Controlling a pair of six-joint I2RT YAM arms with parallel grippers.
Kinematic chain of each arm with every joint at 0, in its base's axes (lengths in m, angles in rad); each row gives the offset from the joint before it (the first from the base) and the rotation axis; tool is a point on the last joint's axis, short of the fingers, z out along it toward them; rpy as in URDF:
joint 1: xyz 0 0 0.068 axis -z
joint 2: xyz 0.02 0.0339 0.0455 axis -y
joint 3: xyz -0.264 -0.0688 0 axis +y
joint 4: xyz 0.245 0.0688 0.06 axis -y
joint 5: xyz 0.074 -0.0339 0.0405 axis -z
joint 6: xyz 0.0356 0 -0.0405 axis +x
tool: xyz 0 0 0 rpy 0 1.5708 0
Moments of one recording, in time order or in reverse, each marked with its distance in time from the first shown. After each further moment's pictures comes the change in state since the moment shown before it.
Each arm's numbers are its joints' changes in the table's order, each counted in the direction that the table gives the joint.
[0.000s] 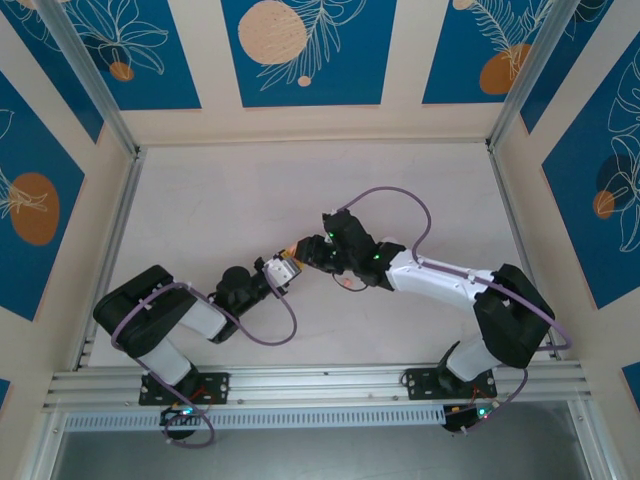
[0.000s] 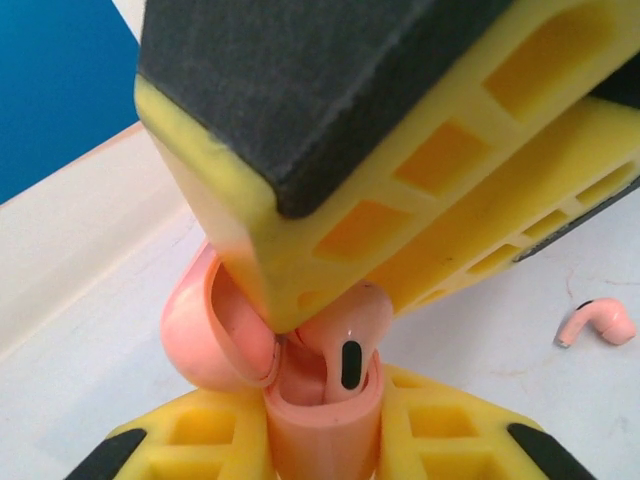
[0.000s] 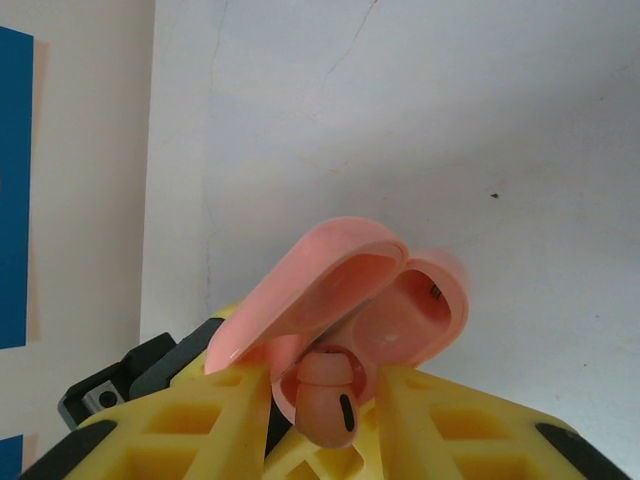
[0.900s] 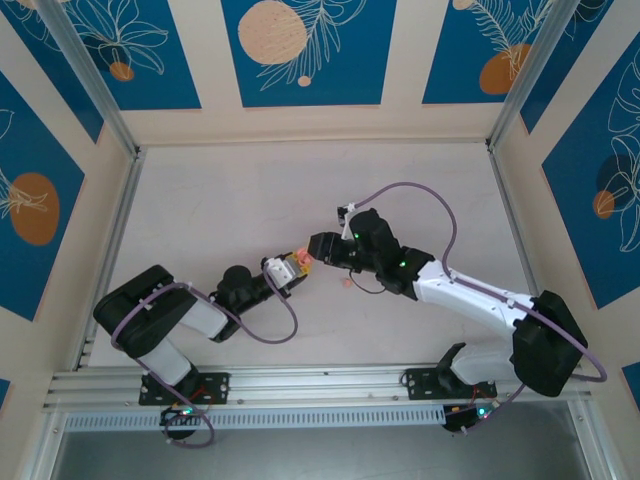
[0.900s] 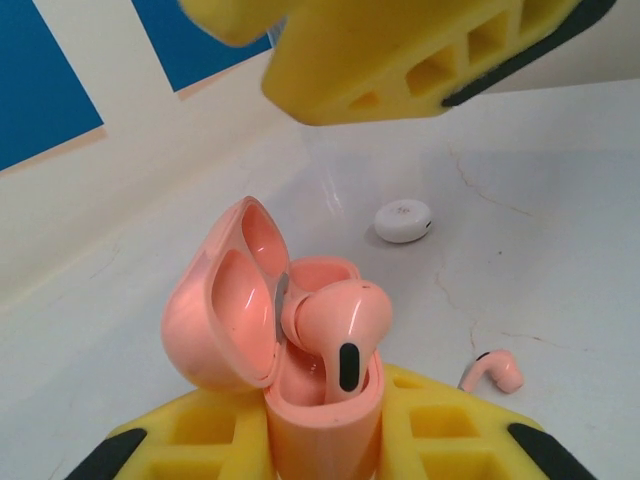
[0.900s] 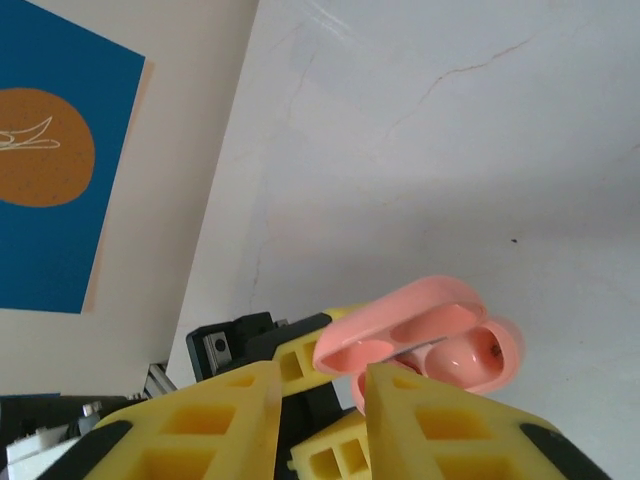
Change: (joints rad) left arm 0.009 0.000 -0.018 0.008 0.130 -0.106; right arm 0.050 0.227 0.106 0.027 -0.045 -0.130
